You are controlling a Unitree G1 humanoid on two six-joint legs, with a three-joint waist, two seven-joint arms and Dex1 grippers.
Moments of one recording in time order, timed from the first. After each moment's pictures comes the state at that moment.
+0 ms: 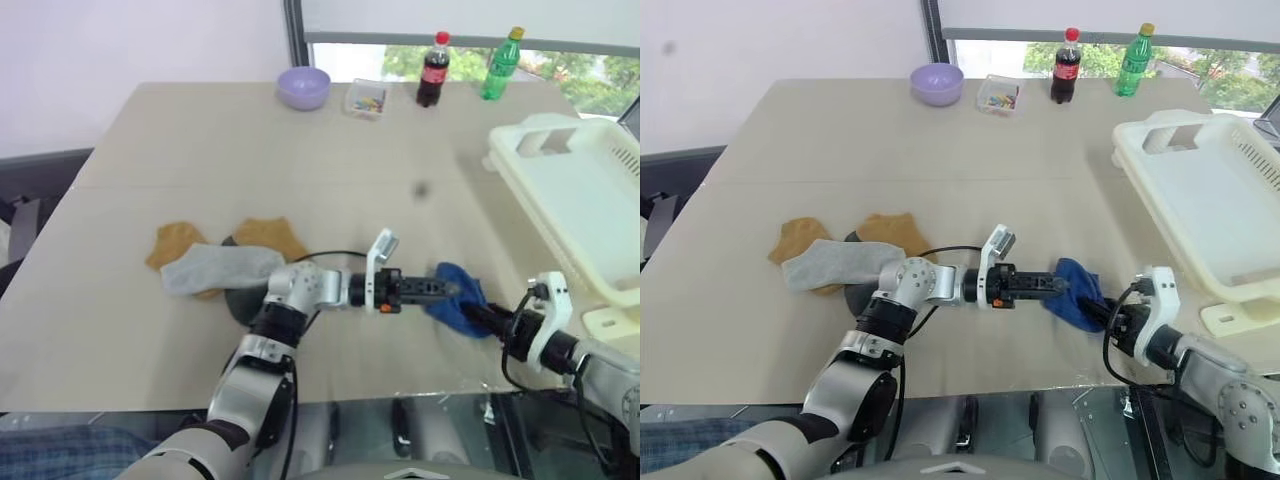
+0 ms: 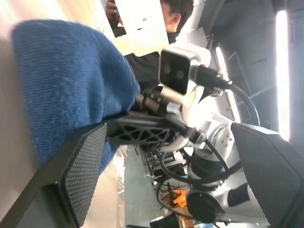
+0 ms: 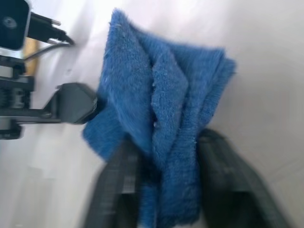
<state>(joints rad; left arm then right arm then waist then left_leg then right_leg) -0.68 0.04 -0.11 0.42 -0.77 1.22 -0.96 0.14 -0.40 -0.40 -0.53 0.97 1.17 0.32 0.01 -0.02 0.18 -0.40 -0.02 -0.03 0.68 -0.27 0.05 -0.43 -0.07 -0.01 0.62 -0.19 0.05</state>
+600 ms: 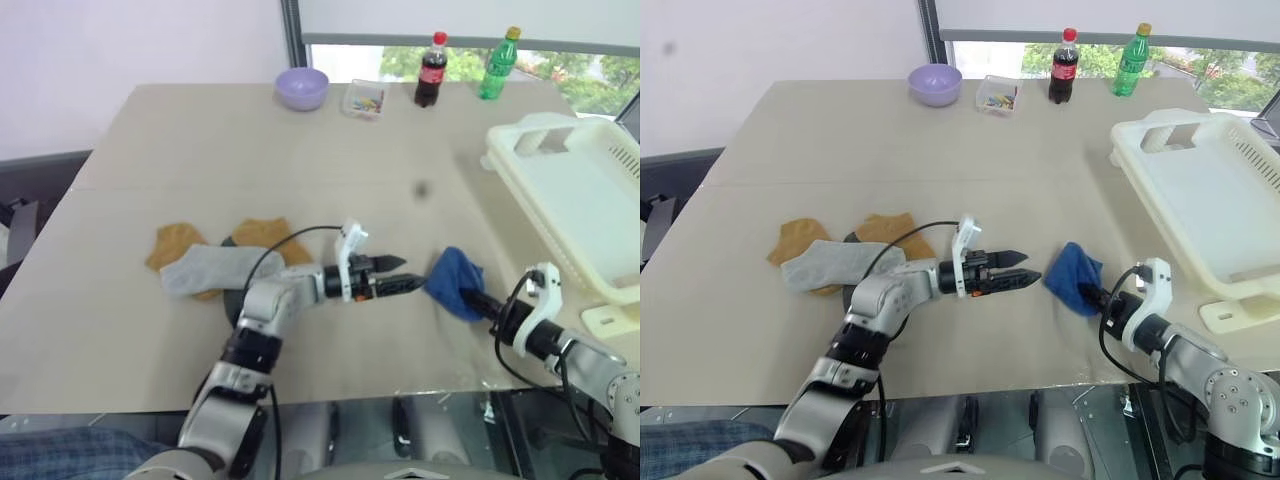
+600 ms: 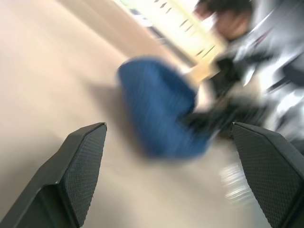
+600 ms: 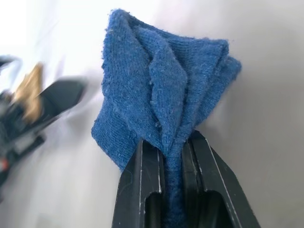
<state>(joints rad) -0.46 0.20 -0.22 0.17 -0.40 0.48 -0.96 0.00 -0.35 -0.43 -0.41 1.06 1.10 0.13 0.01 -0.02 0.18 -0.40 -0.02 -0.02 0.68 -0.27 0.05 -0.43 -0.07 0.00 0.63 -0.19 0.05</state>
